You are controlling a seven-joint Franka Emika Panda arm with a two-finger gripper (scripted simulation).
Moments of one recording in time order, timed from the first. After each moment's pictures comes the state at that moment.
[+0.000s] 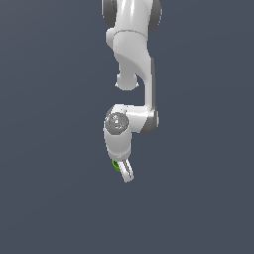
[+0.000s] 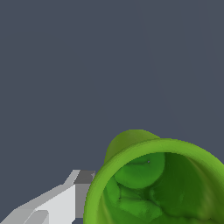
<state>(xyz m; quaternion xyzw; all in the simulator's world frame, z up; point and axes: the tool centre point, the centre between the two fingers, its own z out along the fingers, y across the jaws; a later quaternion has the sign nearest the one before) 0.065 -0.029 0.043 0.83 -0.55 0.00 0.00</state>
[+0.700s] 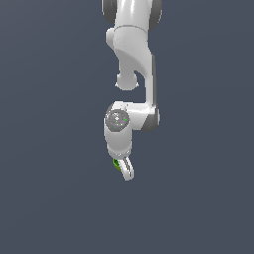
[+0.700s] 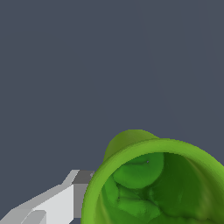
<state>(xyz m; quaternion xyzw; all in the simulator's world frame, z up) 0.063 -0.027 0.054 0.83 -0.55 0.00 0.00</state>
